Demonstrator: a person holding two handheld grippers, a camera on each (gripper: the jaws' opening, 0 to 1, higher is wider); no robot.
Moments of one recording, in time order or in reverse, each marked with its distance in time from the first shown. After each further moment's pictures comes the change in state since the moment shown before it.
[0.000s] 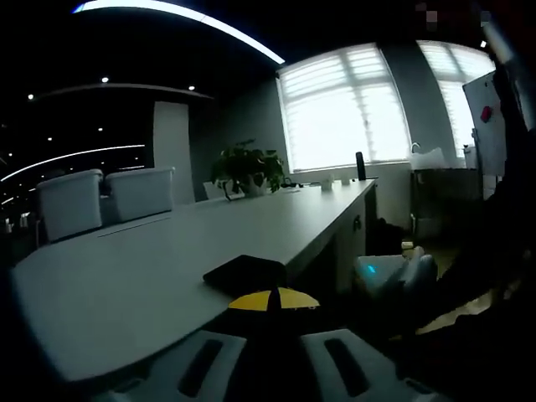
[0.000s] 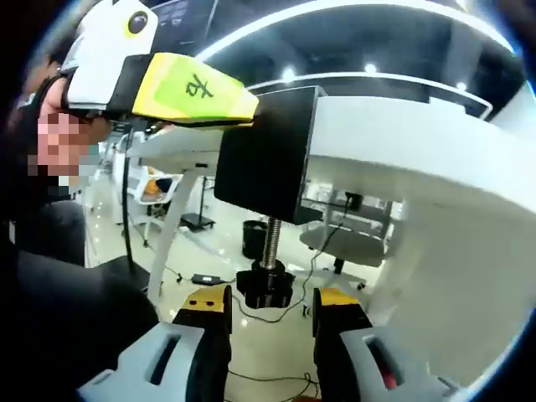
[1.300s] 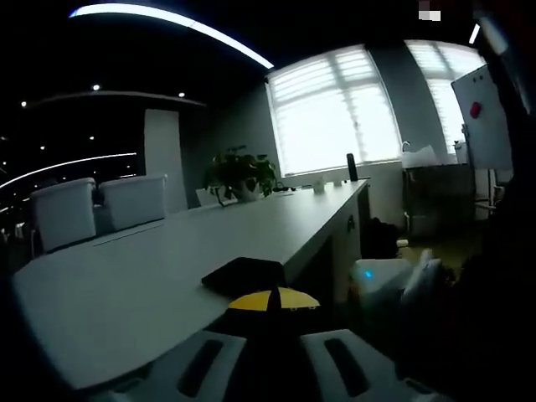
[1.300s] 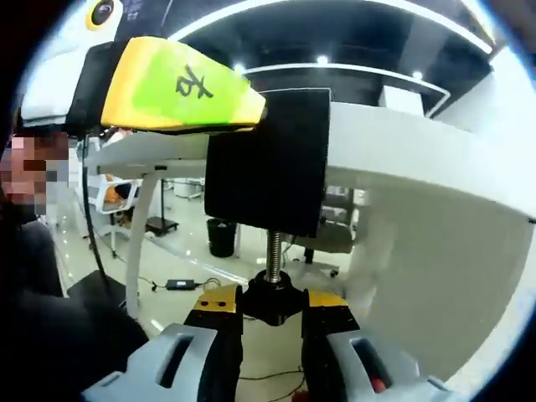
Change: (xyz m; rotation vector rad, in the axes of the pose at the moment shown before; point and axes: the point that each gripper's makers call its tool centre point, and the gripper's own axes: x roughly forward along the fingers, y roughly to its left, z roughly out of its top) left arm 0.003 -0.003 0.003 0.038 -0.021 -0.039; right arm 0.011 0.003 0.009 0.000 0.027 -0.013
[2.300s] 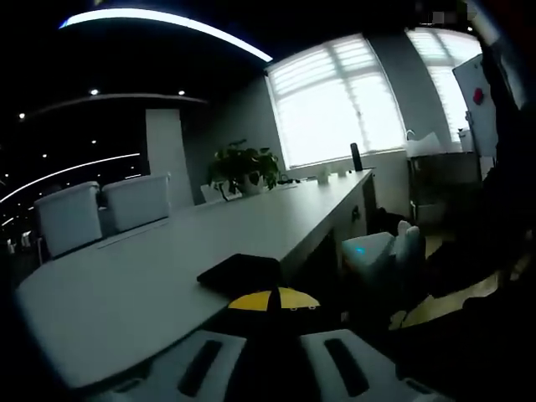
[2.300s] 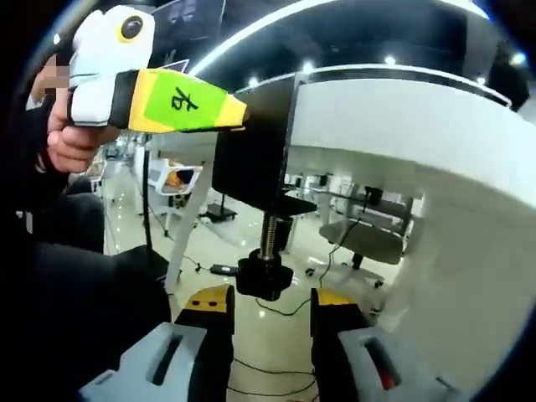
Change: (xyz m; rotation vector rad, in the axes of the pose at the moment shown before) left arm 0.000 -0.004 -0.006 0.044 0.036 0.032; right arm -0.012 0.006 -0.012 -0.010 0.012 0.191
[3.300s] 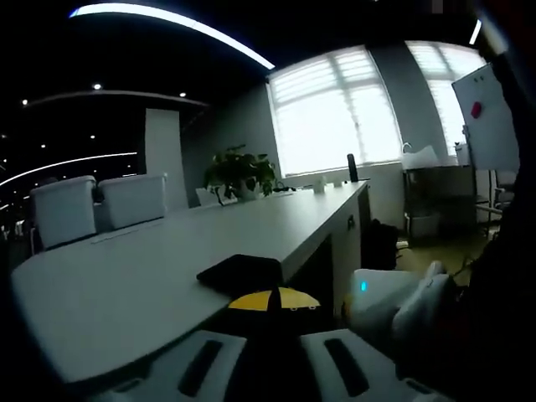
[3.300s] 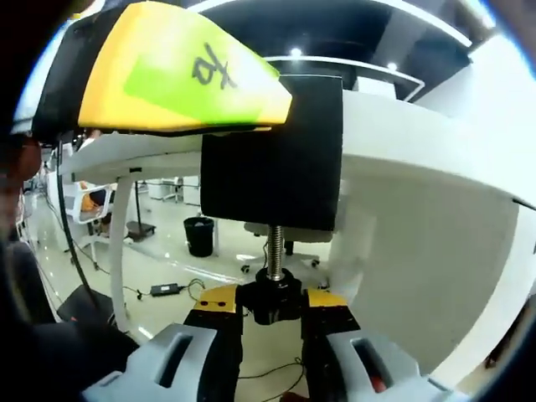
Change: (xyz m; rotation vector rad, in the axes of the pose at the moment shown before) left arm 0.004 0.002 0.002 -0.057 -0.038 -0.032; right arm 0.014 -0.010 0.007 0.070 0.011 -0.380
